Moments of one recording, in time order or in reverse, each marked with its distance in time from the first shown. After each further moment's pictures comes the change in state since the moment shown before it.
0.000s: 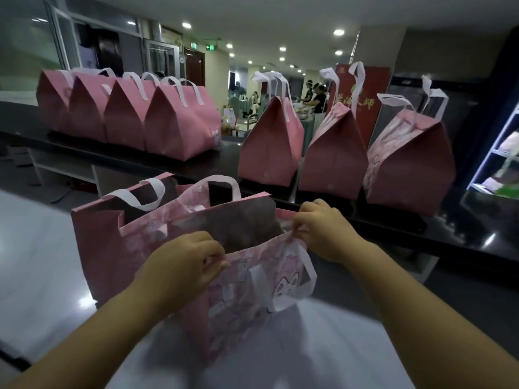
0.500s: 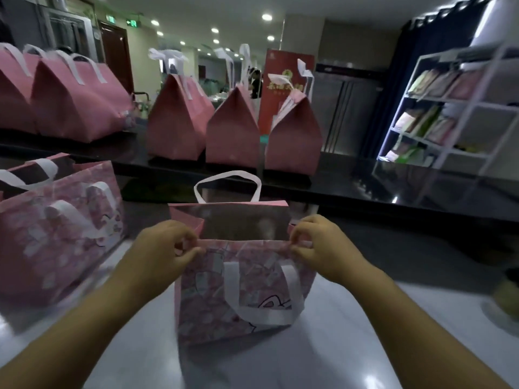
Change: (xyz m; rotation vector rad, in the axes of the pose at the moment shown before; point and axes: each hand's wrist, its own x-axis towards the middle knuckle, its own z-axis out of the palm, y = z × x) left_hand -0.014 0.145 0.048 -0.232 -0.011 -0.070; right_hand -0.227 0.048 -0.065 0.288 -0.011 0.439
